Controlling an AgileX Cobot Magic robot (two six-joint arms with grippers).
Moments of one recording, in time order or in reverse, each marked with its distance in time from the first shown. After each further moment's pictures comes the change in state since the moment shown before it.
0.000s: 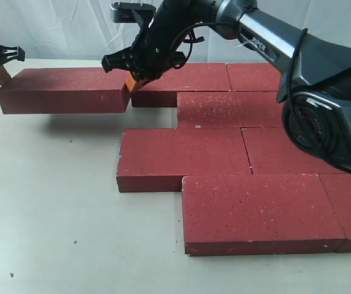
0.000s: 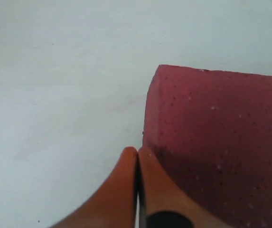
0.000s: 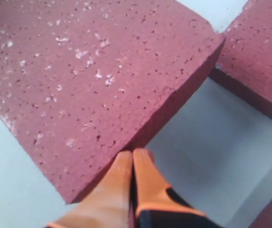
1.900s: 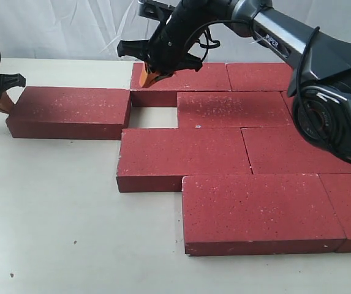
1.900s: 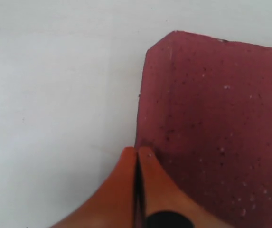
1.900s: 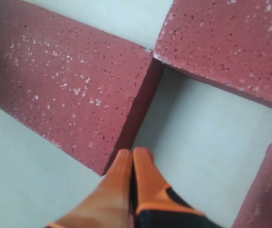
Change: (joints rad) left arm 0.058 0.139 0.000 -0.110 0.036 0.110; right arm -0.070 0.009 0.000 0.030 -0.003 0.200
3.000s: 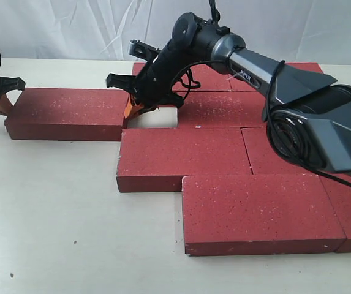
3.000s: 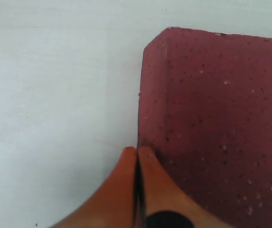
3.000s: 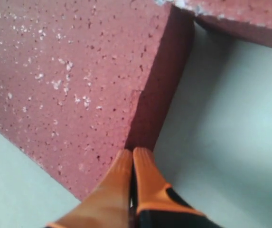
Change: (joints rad) left arm 0.000 0.001 0.000 0.040 0.015 0.026; right arm 0.032 0.151 0.000 0.161 -0.064 0.000
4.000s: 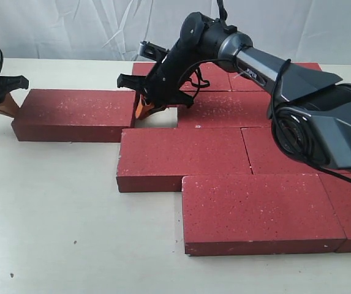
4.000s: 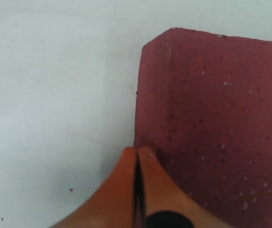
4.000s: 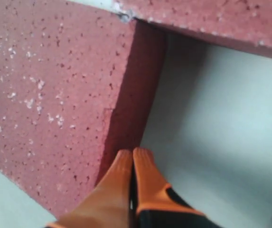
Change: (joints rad) left arm 0.000 0.002 0.000 -0.059 0.043 0.000; right arm -0.030 0.001 0.000 -0.039 0.026 0.029
